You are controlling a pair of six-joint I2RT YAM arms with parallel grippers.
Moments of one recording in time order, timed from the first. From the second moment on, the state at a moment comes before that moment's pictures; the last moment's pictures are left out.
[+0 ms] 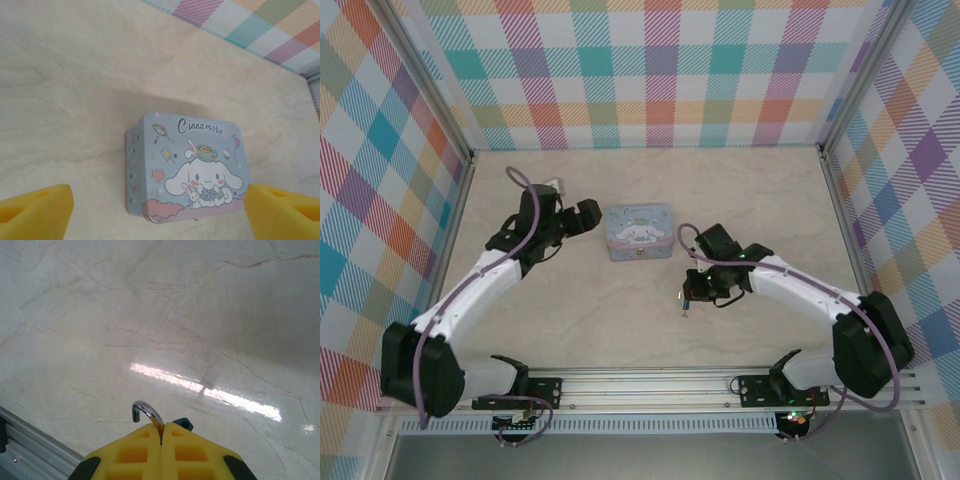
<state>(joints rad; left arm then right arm) -0.34 1.22 0.96 -0.33 0.02 -0.58 0.63 1.38 0.86 -0.69 -0.30 0.52</state>
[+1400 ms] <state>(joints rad) -0.34 0.91 0.85 -0.59 -0.14 -0.52 0.64 1.79 1.07 -0.64 -0.34 0.49</state>
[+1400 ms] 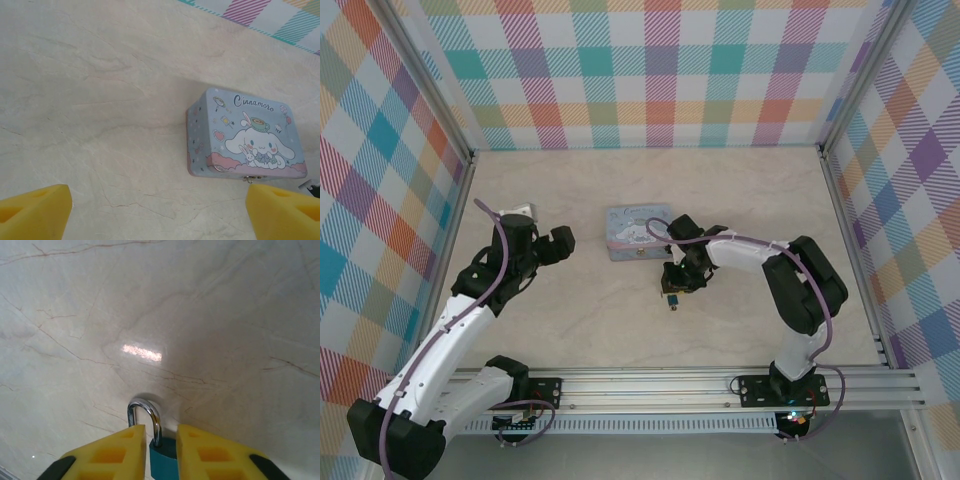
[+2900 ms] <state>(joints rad) -0.34 0.68 0.56 -0.29 -0.56 -0.34 0.23 0.81 0.28 0.05 0.20 0.12</state>
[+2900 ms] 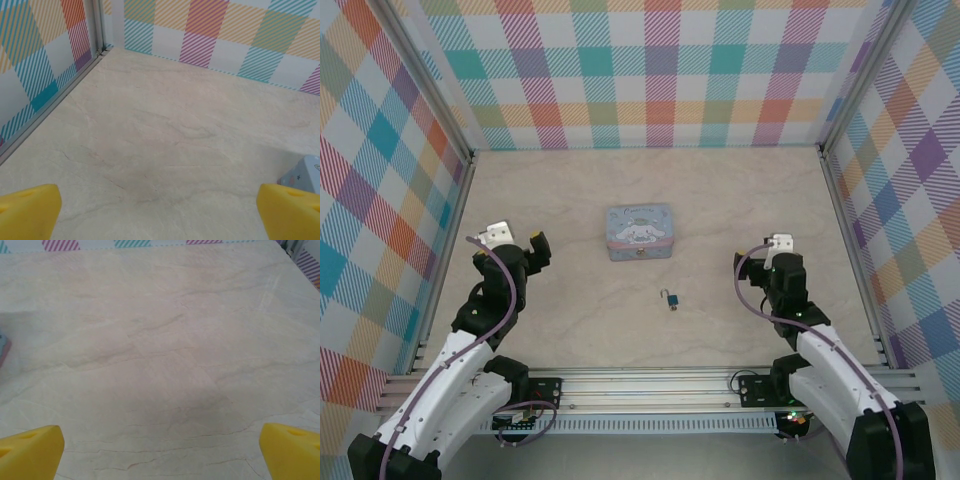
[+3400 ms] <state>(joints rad) -0.33 0.69 0.56 -0.29 -0.54 -0.34 0.14 1.19 0.25 0.49 0.04 0.02</state>
